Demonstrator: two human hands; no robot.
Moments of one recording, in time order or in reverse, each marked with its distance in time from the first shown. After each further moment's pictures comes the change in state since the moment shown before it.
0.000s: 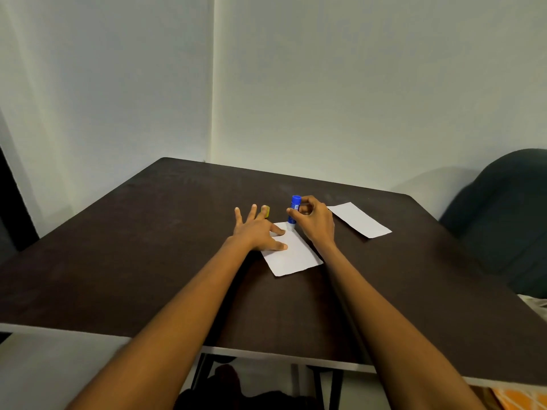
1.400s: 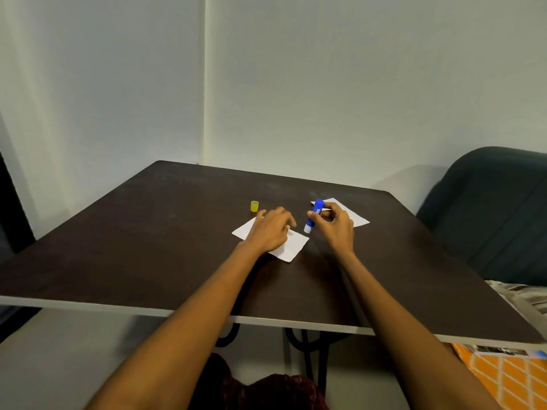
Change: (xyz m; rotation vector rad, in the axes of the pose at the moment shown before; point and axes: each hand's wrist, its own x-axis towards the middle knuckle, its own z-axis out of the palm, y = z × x) left_hand -0.040 0.055 0.005 -0.169 0.363 0.270; right_hand -0.054 0.006 -0.078 0.067 0.123 0.096
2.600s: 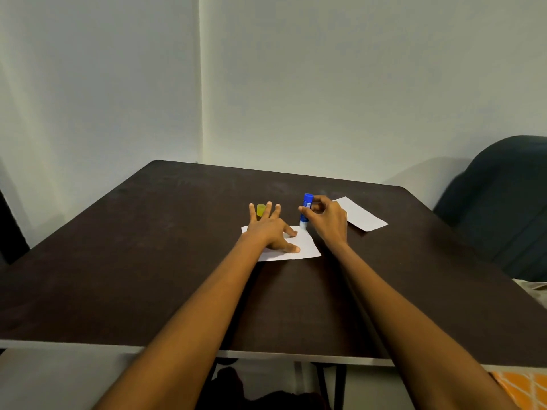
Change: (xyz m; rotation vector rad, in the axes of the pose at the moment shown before) left_hand 0.042 -0.042 0.008 0.257 -0.438 -0.144; right_hand 0.035 -0.005 0.053 -0.125 -0.082 -0.026
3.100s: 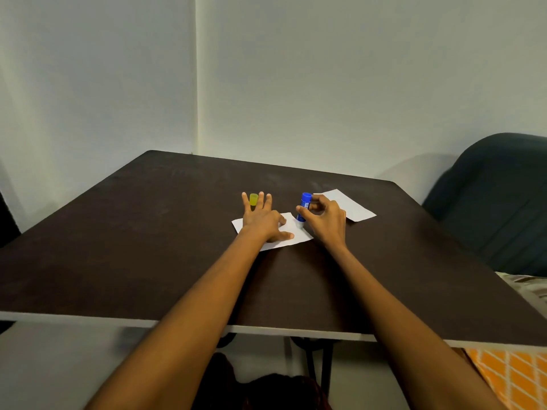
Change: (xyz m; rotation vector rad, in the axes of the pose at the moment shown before) left_hand -0.014 0.018 0.006 0.130 0.117 -0.116; right_hand -0.030 0.007 -0.018 0.050 0.025 -0.021
